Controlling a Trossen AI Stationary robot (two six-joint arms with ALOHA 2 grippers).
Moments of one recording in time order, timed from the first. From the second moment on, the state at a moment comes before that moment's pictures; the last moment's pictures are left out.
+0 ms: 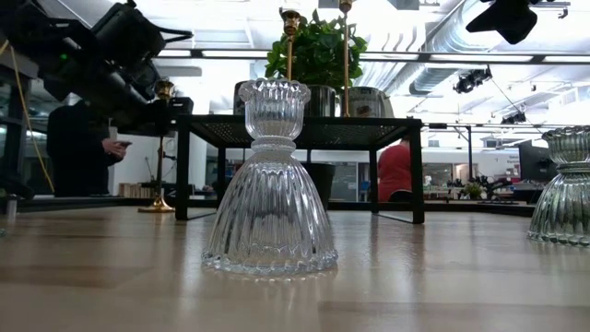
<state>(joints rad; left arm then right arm) 0.12 1.10 0.33 0.22 -1.22 -0.57 0.36 0.66 0.84 -0.72 0.42 0.48</state>
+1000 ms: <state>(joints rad) 0.12 1.02 0.33 0.17 -1.18 -0.57 0.36 0.66 0.84 -0.72 0.42 0.48</state>
